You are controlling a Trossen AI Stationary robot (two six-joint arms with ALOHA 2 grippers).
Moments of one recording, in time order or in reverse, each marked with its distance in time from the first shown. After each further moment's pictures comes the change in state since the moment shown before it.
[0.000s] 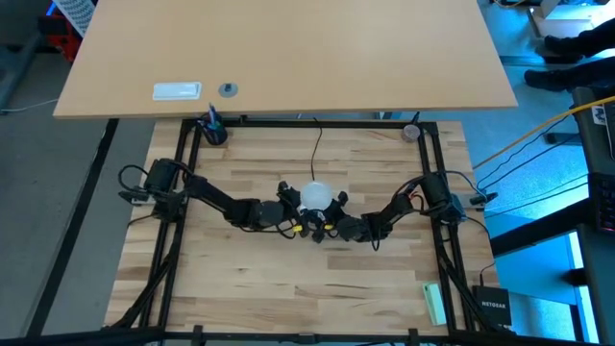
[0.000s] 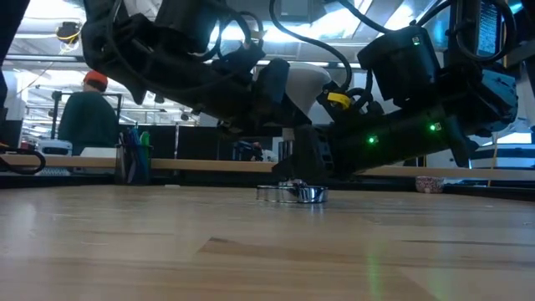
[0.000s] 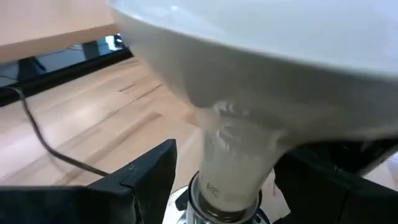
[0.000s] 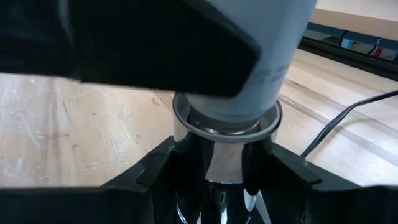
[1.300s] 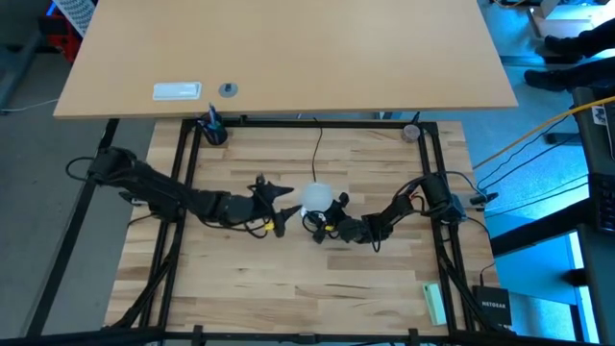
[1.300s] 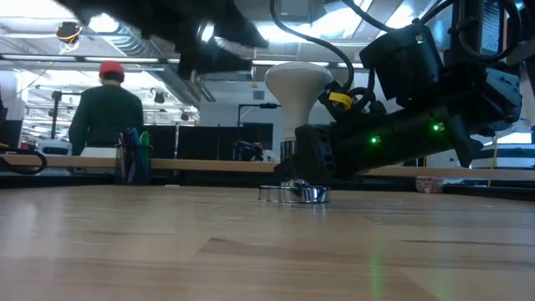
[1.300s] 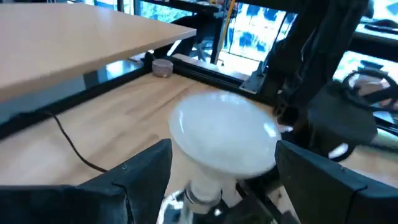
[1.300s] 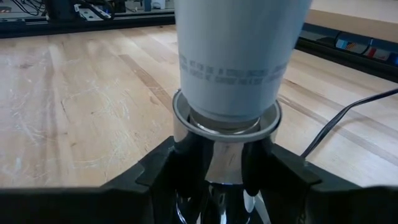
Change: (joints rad) left arm -0.103 -0.469 -0.101 -0.337 -0.058 -0.074; right arm 0.009 0.000 0.000 -0.008 0.029 0.006
